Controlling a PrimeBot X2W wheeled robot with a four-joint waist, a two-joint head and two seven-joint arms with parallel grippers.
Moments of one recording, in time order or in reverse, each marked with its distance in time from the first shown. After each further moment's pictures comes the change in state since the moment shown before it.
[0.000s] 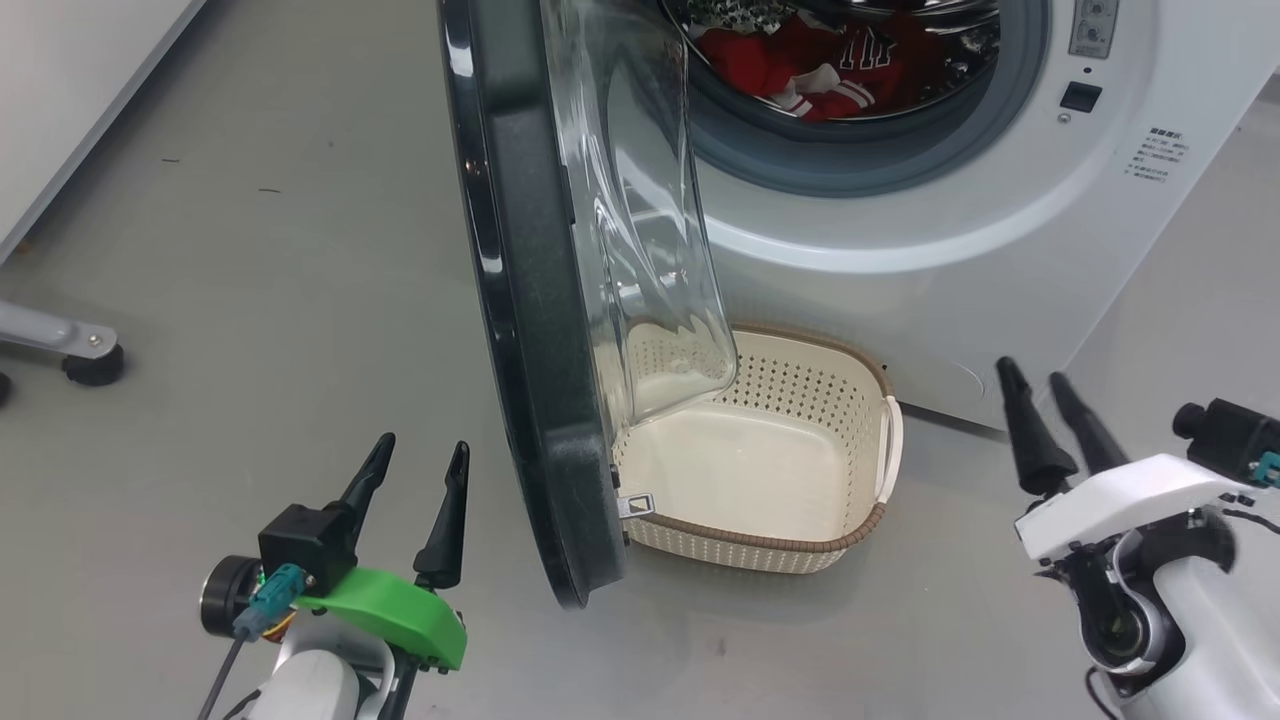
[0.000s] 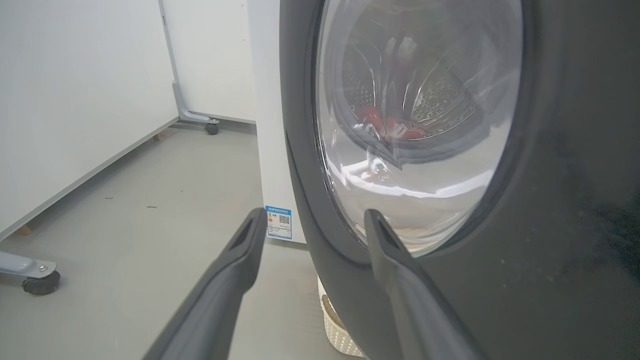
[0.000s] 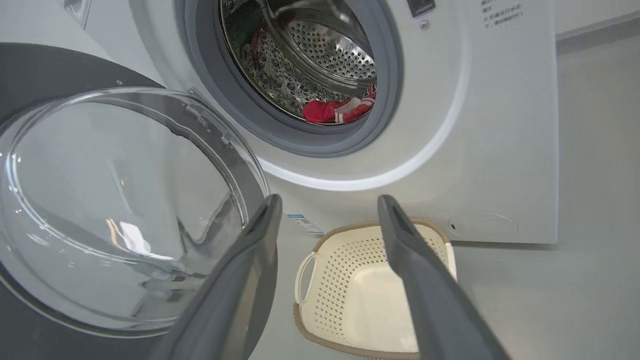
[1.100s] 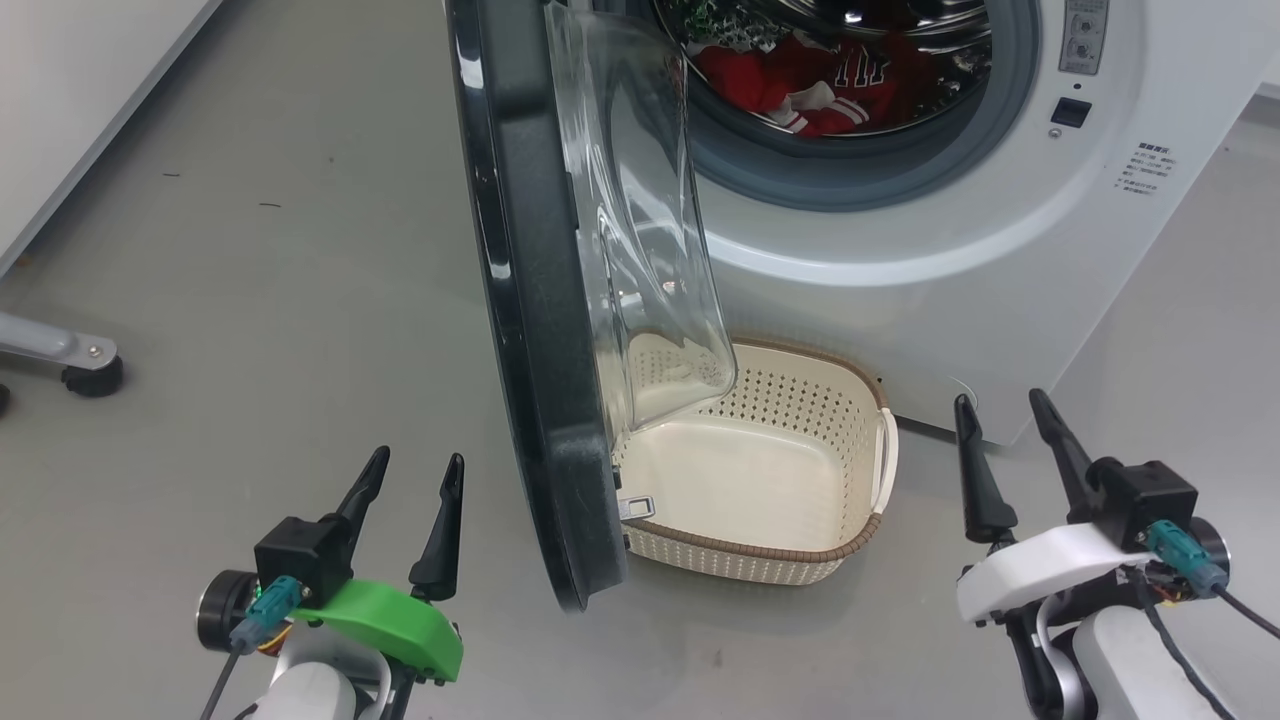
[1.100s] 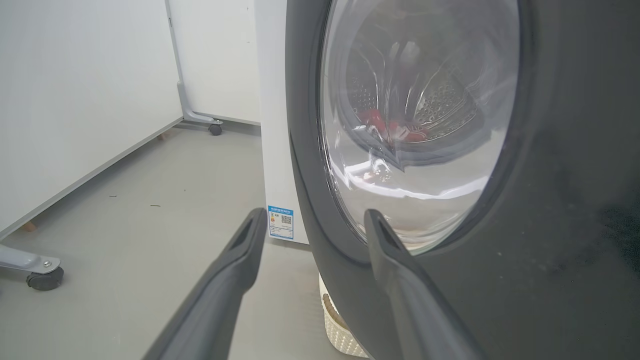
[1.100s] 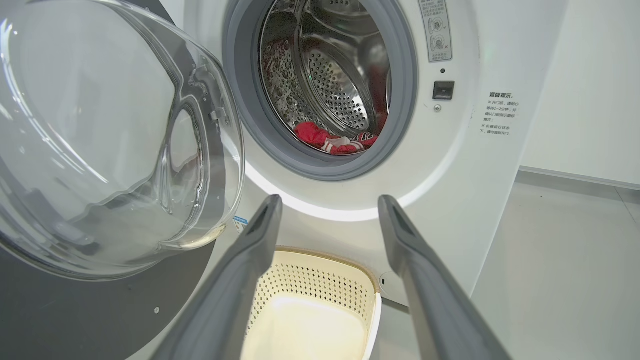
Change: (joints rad) left arm 0.020 0.000 0.013 -0.001 0.000 0.001 0.000; right arm 0.063 0.082 -0.021 0.009 -0.610 -0.223 -0.193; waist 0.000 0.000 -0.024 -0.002
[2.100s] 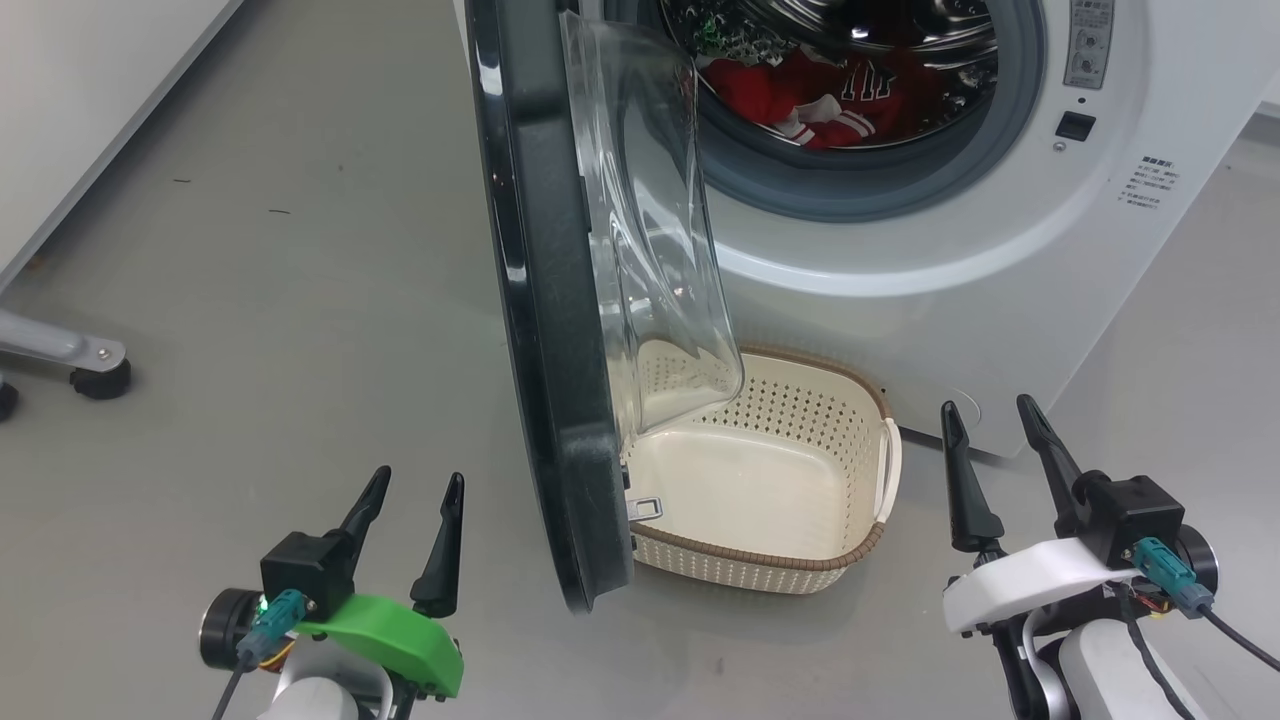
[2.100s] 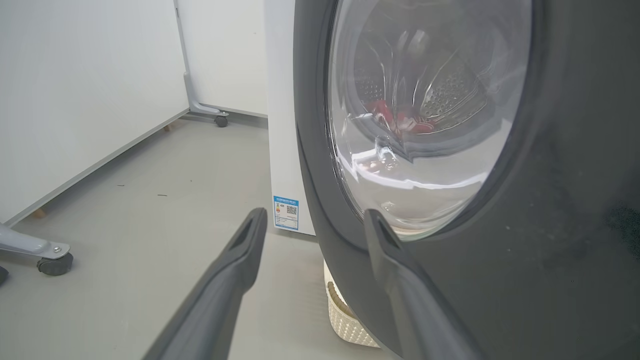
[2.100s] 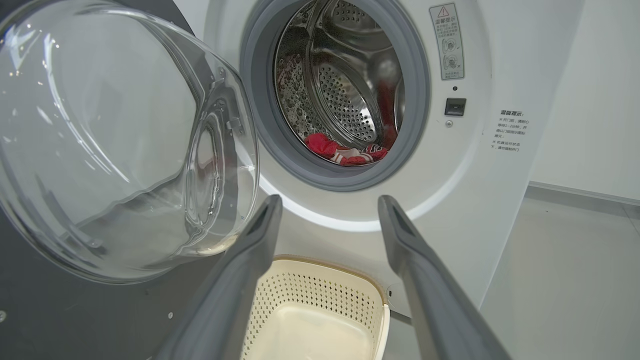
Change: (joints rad) left arm 0.015 0.000 -0.006 0.023 0.000 0.008 0.000; right arm 0.041 0.077 -0.071 -0.032 -0.109 0.026 0.000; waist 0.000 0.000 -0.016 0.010
